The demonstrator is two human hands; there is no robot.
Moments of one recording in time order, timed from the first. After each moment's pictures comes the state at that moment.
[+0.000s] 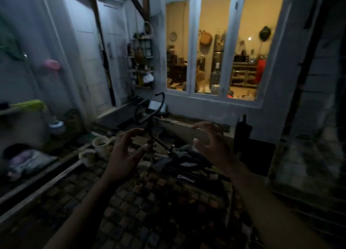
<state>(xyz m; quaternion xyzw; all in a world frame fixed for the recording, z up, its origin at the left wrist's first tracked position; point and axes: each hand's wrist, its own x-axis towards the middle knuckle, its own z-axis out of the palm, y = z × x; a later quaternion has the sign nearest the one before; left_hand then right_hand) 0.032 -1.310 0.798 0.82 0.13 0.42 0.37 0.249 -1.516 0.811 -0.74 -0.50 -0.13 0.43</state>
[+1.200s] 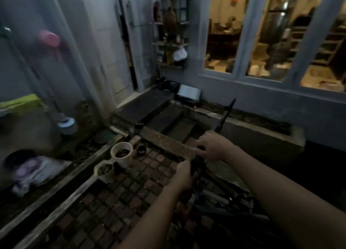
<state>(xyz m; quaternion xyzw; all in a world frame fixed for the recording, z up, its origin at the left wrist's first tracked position) 0.468 -0.689 0.609 0.89 0.23 0.07 0.38 0.621 -0.763 0.708 -0.76 -0.64 0.02 -0.03</state>
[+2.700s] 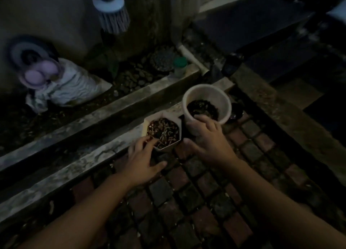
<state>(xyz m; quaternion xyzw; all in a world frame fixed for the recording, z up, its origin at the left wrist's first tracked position) 0.243 0.038 0.017 0.79 0.53 -0.03 0.31 0.489 -0.013 0.047 -0.68 -0.67 0.17 0.23</state>
